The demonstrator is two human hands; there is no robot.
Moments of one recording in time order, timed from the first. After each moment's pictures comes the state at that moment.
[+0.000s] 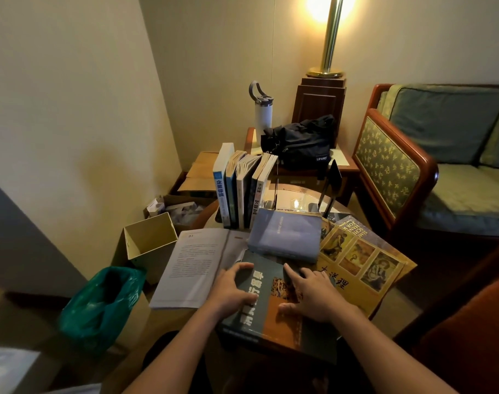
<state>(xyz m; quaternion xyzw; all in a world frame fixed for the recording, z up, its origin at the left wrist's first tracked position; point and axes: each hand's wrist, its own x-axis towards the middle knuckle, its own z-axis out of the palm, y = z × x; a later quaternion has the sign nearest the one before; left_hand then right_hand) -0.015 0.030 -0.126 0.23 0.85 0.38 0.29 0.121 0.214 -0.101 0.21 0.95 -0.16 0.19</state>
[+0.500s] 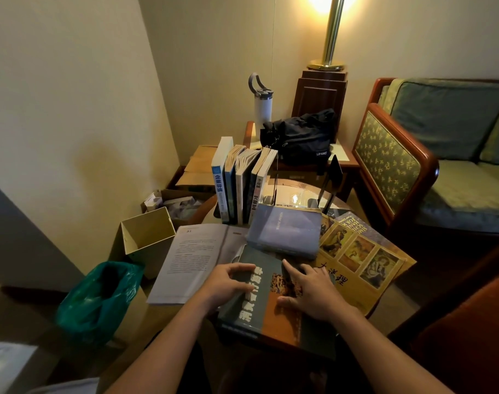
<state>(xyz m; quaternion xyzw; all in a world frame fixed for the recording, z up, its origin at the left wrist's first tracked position) -0.021 0.028 -0.112 0.18 0.74 0.51 0.40 0.123 0.214 -0.106 0.21 0.95 -0.18 0.15</state>
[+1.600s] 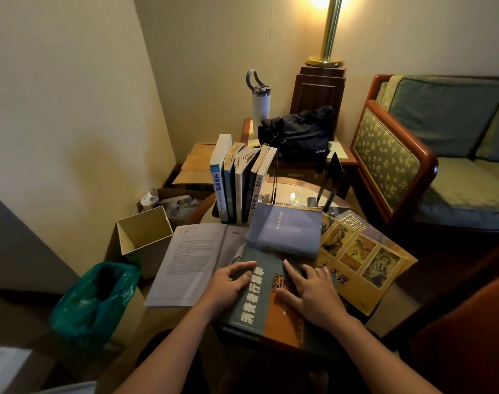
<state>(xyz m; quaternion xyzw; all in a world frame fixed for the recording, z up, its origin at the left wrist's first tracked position) -0.011 0.030 -0.108 0.15 0.72 0.56 0.39 0.126 0.211 -0.134 0.24 0.95 -0.16 0.09</state>
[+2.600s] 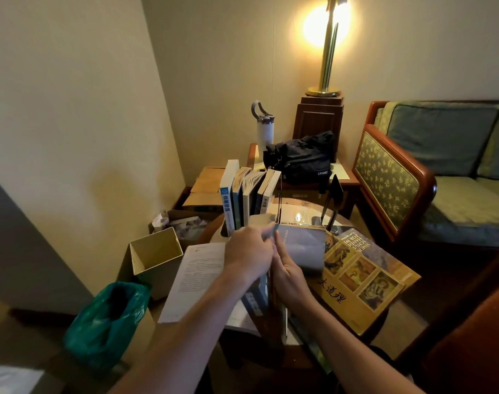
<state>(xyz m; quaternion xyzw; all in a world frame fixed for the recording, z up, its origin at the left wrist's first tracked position) 0.014 0.060 0.041 0.31 0.88 0.36 0.04 0.072 0.147 -0.054 0.19 0.73 -0.64 -0.17</state>
